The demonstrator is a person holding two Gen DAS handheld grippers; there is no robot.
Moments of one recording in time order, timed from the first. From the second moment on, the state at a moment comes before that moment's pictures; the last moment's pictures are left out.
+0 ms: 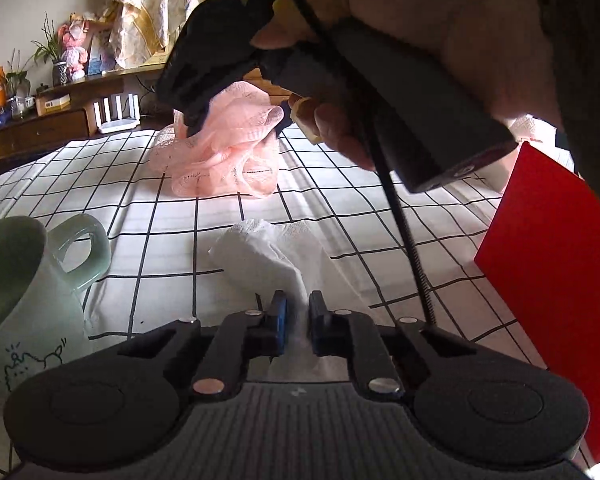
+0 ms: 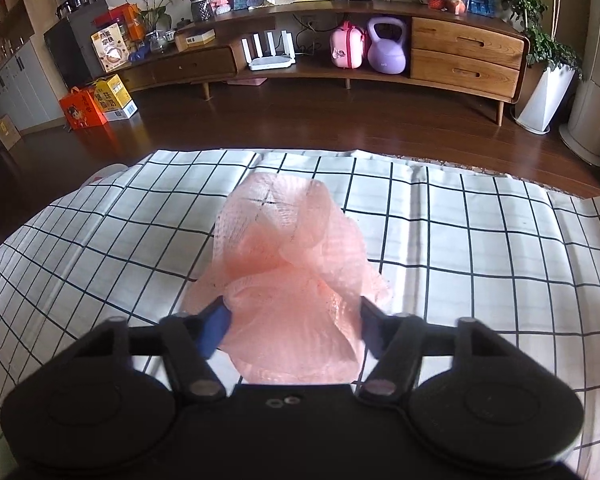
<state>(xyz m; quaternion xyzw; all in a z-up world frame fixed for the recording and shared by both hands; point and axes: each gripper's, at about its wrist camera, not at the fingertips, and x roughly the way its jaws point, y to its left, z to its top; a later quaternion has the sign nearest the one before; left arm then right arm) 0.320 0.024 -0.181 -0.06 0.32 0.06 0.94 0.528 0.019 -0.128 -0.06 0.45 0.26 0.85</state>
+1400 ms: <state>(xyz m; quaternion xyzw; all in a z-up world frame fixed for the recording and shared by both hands) 0.212 0.003 -0.092 -0.05 0.30 0.06 0.95 0.304 -0.127 -0.010 0.02 0.40 0.24 0.88</state>
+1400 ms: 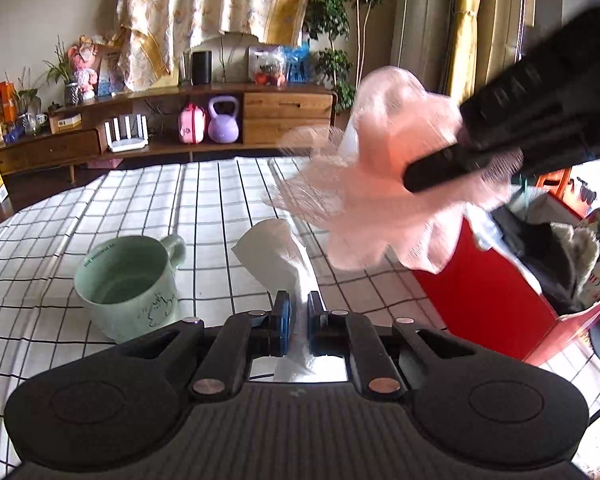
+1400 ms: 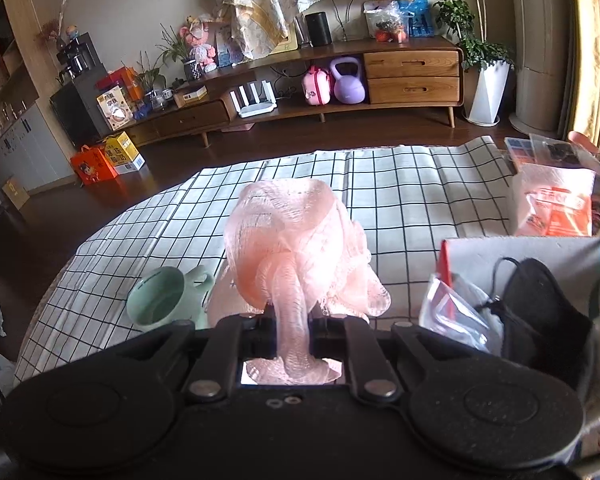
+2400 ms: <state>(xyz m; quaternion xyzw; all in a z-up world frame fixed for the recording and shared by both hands) 0.244 -0.103 -0.019 -0.08 0.29 -0.09 0.95 0.239 -0.339 0.007 0.09 0.32 0.08 0.94</state>
